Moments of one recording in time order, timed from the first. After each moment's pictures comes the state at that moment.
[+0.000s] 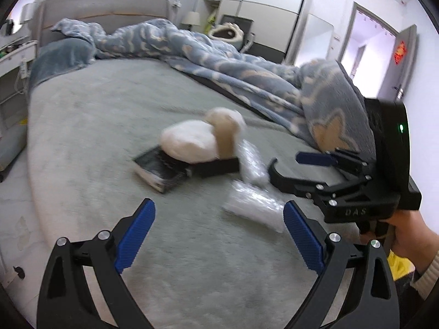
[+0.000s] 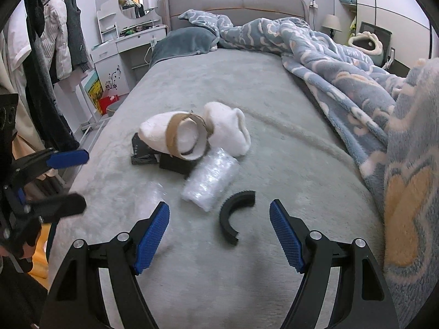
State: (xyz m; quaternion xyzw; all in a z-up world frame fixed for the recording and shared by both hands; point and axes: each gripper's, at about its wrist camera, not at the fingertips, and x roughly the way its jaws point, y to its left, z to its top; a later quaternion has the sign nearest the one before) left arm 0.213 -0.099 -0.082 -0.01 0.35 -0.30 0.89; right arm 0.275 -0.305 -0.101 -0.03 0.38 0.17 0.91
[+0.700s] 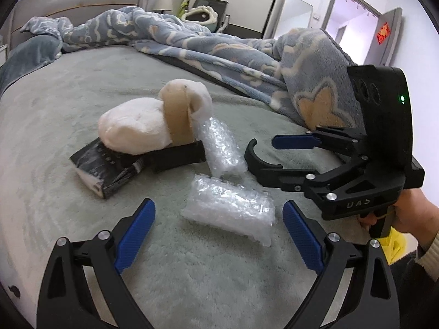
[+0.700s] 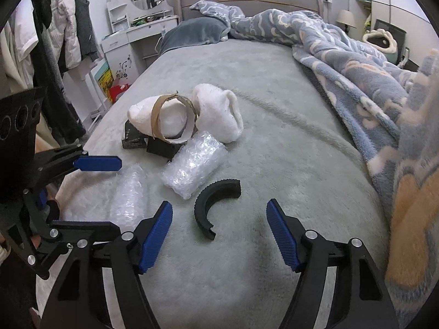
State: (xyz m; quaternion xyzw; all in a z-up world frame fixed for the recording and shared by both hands) left arm 0.235 -0.148 -0.113 0.02 0.38 -0.35 0.85; right arm 0.291 -0.319 -0.119 -0.05 0.40 0.21 0.89
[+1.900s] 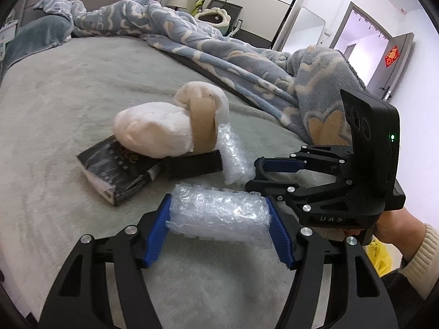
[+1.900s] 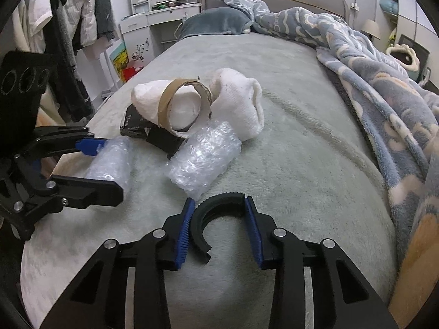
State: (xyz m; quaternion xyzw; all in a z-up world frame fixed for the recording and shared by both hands) left arm 0.252 -0.131 -0.110 -0.04 0.39 -0.34 0.86; right arm 0.308 -0.306 -0.127 -0.09 0.41 0.25 0.88
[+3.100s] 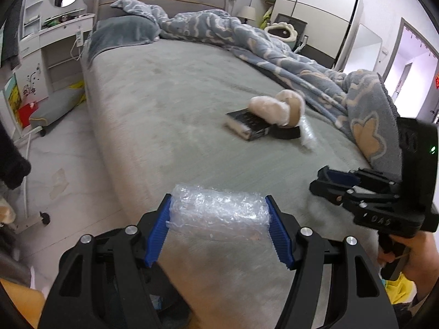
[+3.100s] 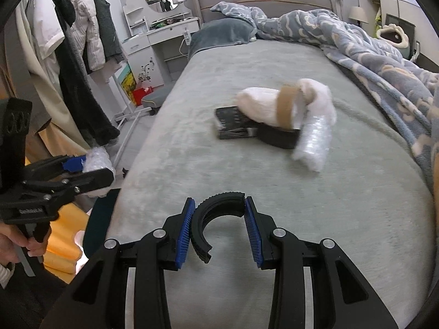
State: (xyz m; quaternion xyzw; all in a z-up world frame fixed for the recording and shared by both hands) left arm 0.152 0.001 -0.083 -0.04 0.40 -0.15 0.91; right arm 0.223 -0.219 -0.101 0.00 0.40 0.25 0.88
